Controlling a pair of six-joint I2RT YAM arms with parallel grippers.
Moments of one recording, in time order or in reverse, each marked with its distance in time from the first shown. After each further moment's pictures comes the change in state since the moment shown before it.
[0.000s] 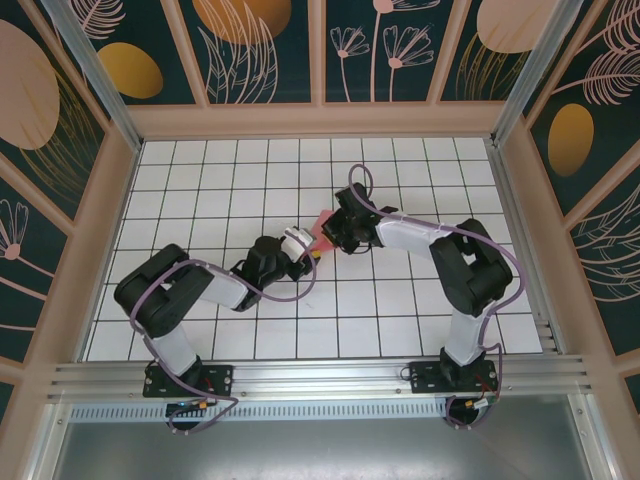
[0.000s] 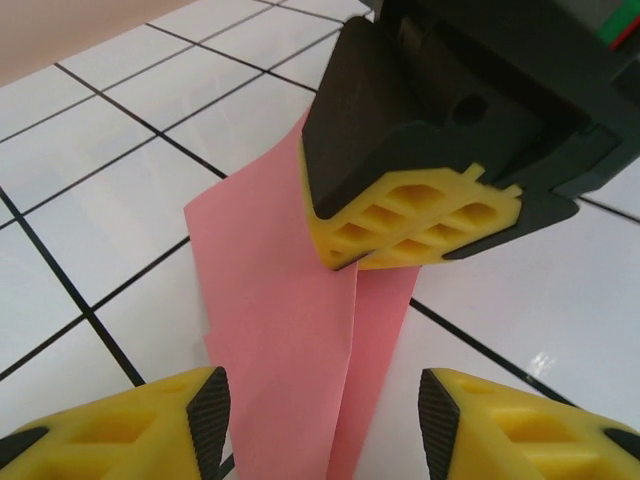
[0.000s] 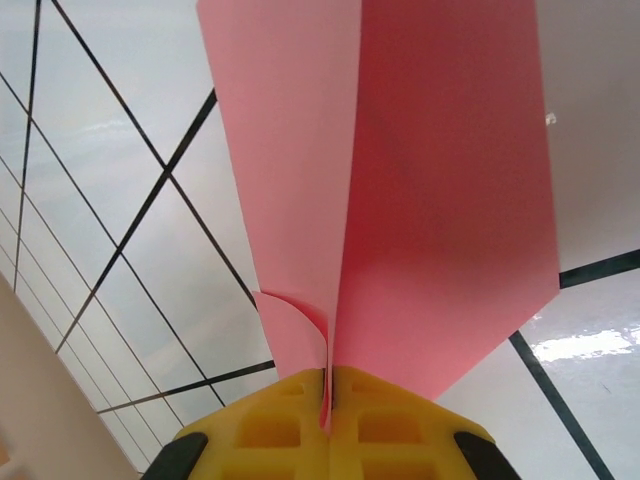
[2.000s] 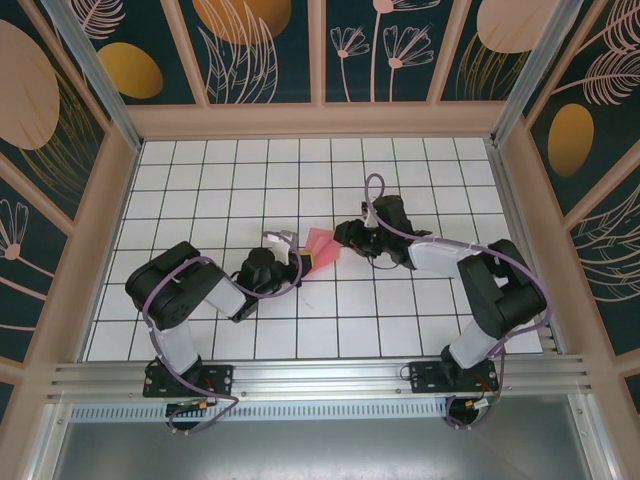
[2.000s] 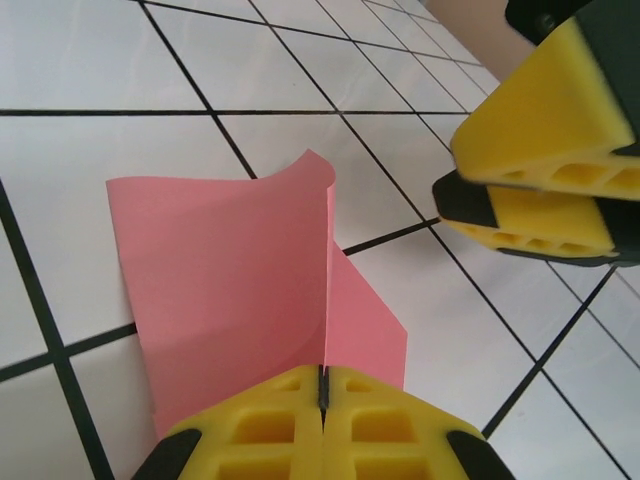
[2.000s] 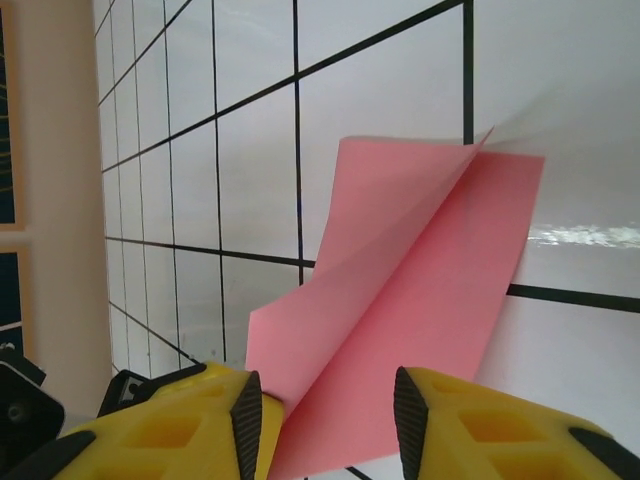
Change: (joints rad) left arm -0.002 0.054 -0.116 0.237 0.088 -0.653; right arm -0.131 -0.200 -0.355 0.387 -0.276 -0.504
